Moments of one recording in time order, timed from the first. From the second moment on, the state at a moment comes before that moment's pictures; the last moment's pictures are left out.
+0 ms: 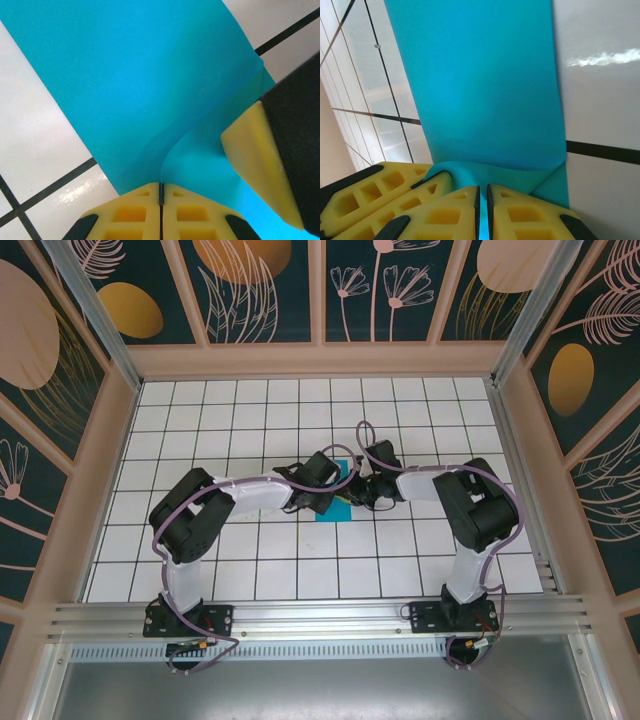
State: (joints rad) left arm -0.81 1.93 1.15 -0.30 -0.09 -0.24; right arm 0.49 1.83 0.86 0.03 -0.57 0.86
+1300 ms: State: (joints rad) left arm -0.81 1.73 1.02 -0.20 0.28 -0.40; right arm 0.49 1.85 0.88 -0.01 -0.57 0.83
